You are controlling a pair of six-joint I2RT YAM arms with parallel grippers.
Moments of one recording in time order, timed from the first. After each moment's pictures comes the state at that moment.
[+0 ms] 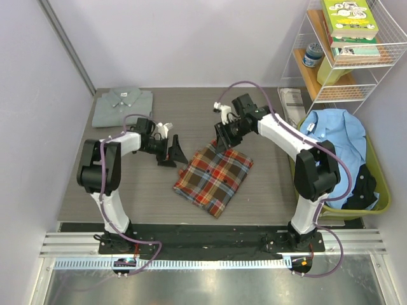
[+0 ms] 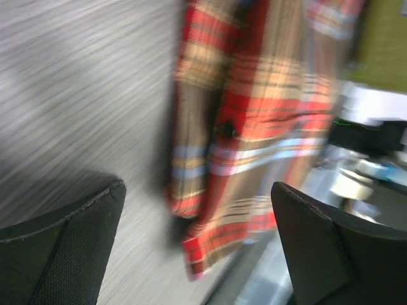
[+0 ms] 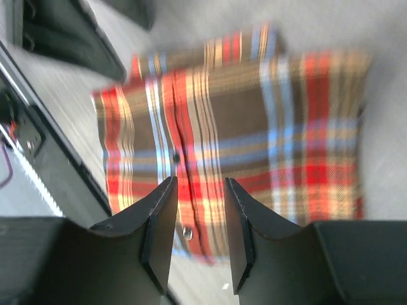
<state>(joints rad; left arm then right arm) -0.15 1.82 1.06 -0.43 0.84 -0.11 0.45 1.84 1.54 -0.73 -0.57 -0.05</state>
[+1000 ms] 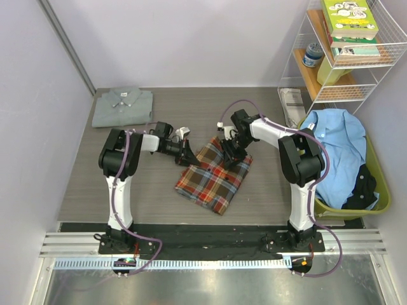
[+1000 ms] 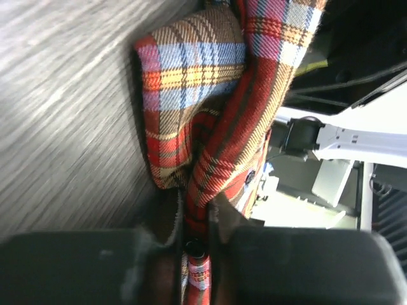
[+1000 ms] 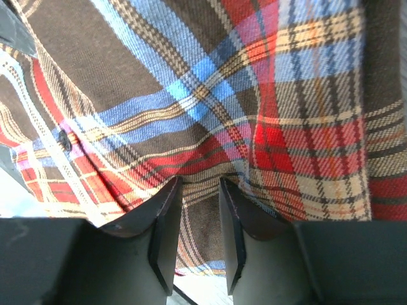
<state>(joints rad) -0.27 2.17 1.19 -0.13 1.14 -0.48 0.42 2.04 1.44 -0.80 -0.49 -0.05</state>
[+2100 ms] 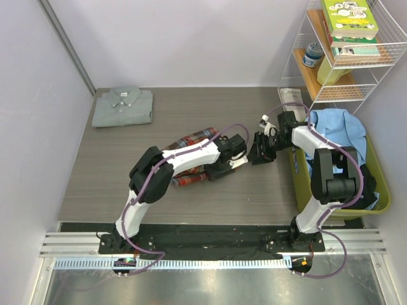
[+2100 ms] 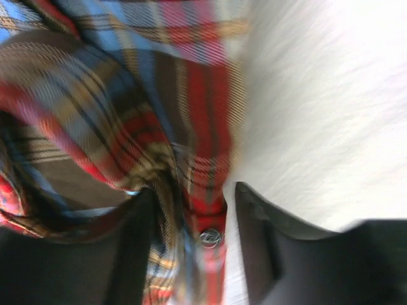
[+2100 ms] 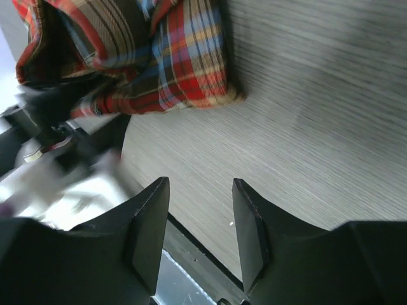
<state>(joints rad) -0.94 2.15 1.70 -0.98 -0.21 0.26 0.07 1.72 1.12 -0.70 -0.74 0.11</state>
